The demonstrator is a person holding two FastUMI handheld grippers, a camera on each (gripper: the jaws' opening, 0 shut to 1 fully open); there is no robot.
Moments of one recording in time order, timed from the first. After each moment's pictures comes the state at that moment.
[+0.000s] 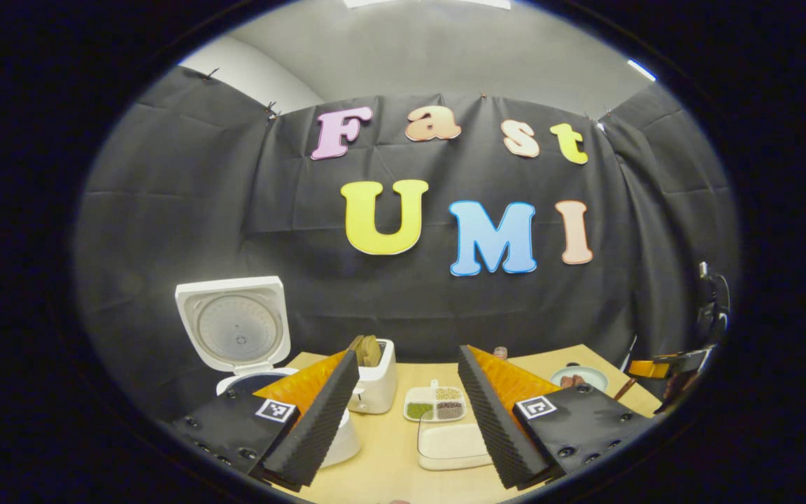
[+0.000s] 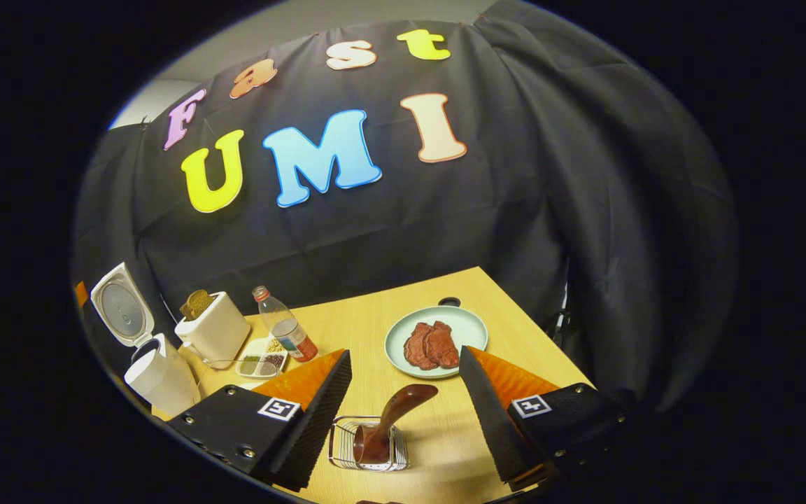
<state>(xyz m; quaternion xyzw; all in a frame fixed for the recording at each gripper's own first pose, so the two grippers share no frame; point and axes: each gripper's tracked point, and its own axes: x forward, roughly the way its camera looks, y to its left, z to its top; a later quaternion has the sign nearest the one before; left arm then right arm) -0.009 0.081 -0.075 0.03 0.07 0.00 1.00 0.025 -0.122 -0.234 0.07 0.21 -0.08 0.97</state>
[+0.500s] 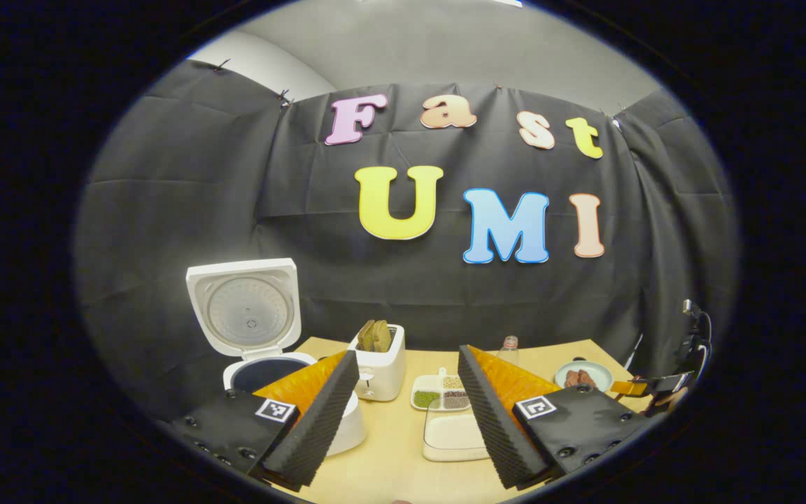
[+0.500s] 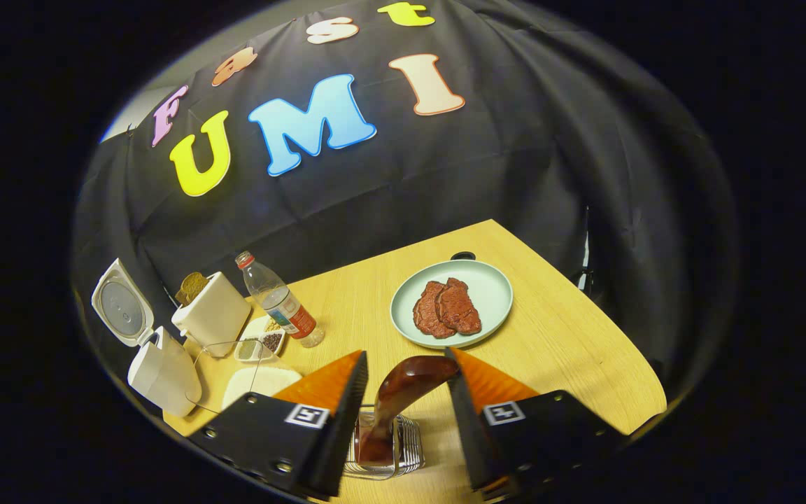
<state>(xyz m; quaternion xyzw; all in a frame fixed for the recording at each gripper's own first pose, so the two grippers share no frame) -0.013 0.096 -0.088 0.02 0.10 0.03 0.99 0.045 -0.110 -0.295 0.11 0.26 -0.05 0.96</state>
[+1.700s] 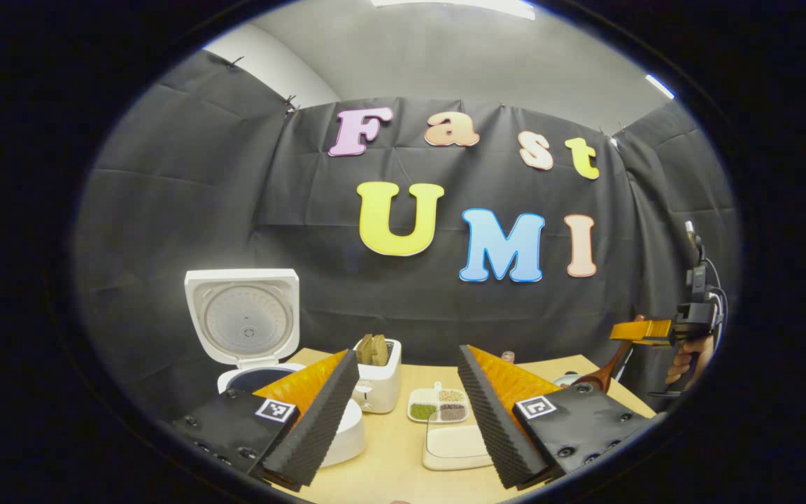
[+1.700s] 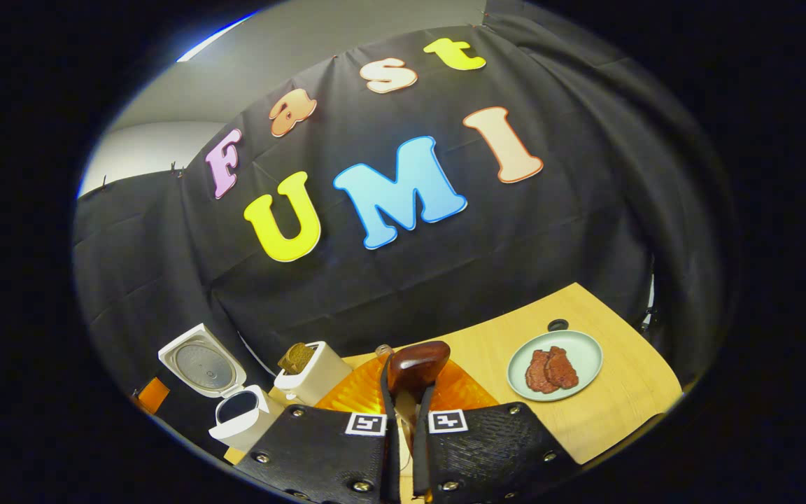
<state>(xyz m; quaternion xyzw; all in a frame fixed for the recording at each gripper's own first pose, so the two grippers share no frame) -0.015 0.120 -0.066 0.00 0.06 0.00 1.00 0.077 0.030 -0.127 0.15 0.14 0.07 0.98</state>
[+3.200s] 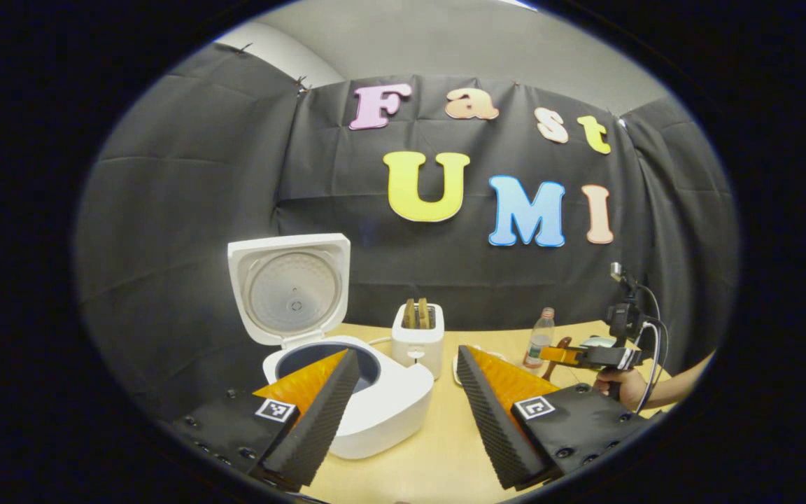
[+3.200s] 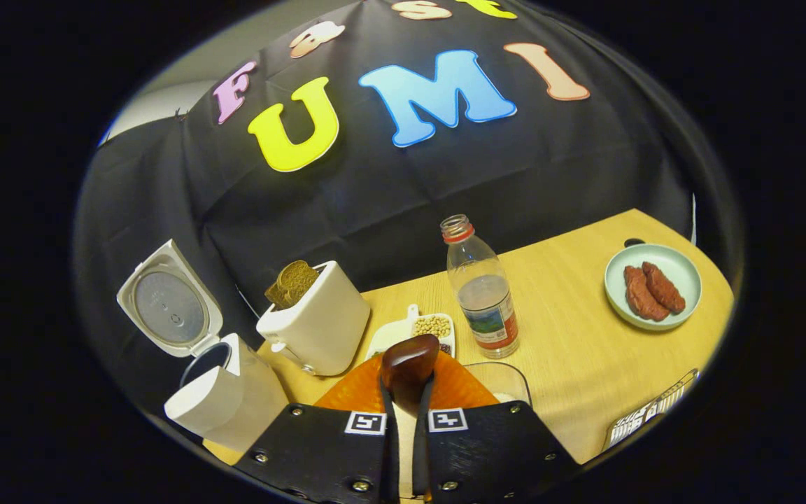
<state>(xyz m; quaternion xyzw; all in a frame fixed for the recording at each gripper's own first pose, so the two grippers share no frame) -0.047 0.217 -0.111 0.01 0.13 0.02 0.99 0.127 0.155 -0.308 0.16 0.24 0.09 0.95</state>
